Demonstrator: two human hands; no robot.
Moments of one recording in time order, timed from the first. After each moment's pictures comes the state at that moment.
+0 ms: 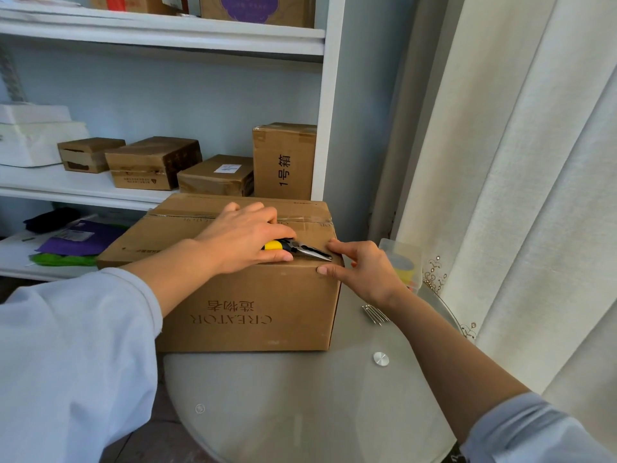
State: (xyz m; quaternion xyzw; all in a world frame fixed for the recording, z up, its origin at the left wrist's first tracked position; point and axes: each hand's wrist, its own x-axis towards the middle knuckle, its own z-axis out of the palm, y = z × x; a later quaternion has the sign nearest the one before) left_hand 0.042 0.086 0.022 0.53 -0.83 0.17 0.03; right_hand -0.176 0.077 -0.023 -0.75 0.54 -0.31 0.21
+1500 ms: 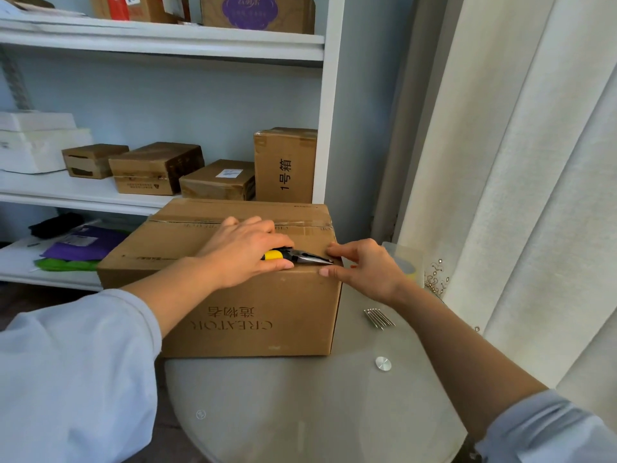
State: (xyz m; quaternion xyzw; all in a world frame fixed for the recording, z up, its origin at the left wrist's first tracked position) left_hand 0.040 0.088 0.008 0.55 -0.82 0.14 0.07; right_hand -0.182 0.073 -0.012 -0.78 0.53 -0.27 0.19
